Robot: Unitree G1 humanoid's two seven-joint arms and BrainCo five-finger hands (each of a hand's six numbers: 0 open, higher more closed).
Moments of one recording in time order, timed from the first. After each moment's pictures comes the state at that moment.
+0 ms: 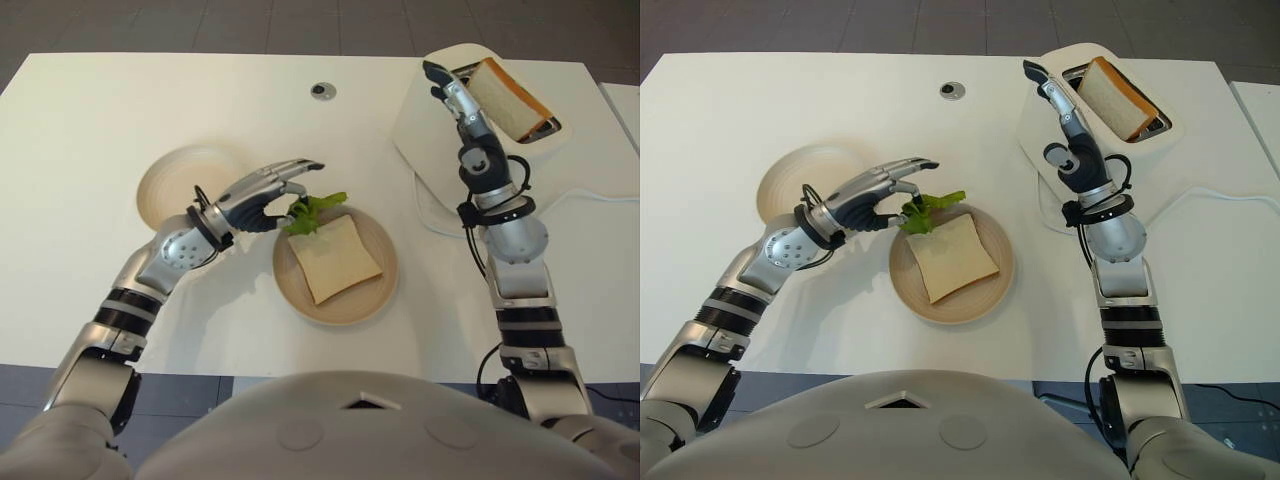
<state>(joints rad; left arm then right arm) -0.21 0.52 -0.36 0.21 0.42 -0.74 -0.21 -0.12 -0.37 -0.04 -0.03 -0.06 -0.53 0.19</state>
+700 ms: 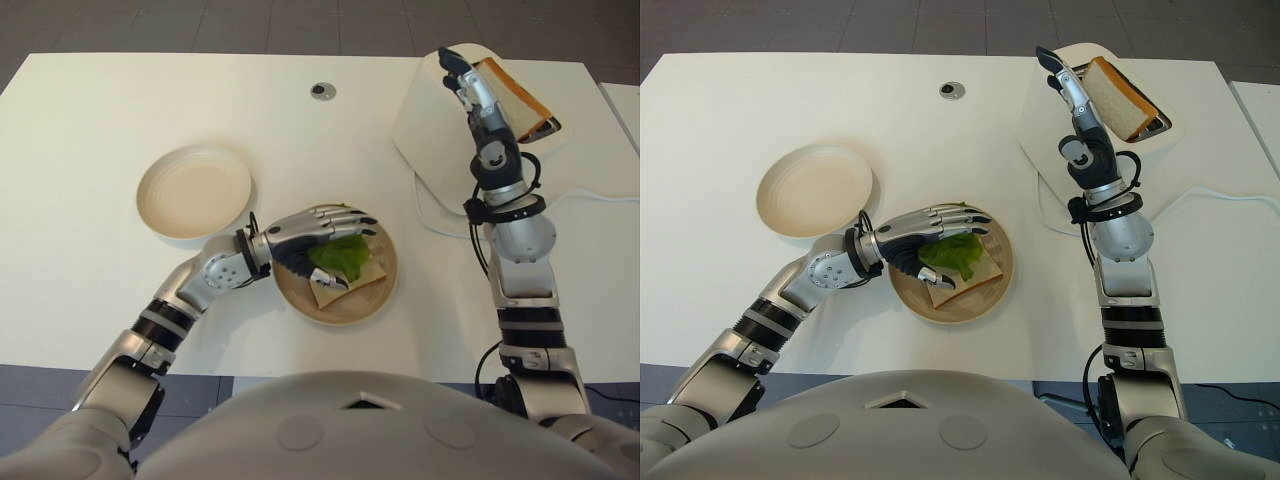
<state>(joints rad) -0.18 0.45 -0.45 0.15 0.45 -0.74 -0.32 -0.12 -0.36 -0.05 -0.04 -0.04 -0.52 0.19</state>
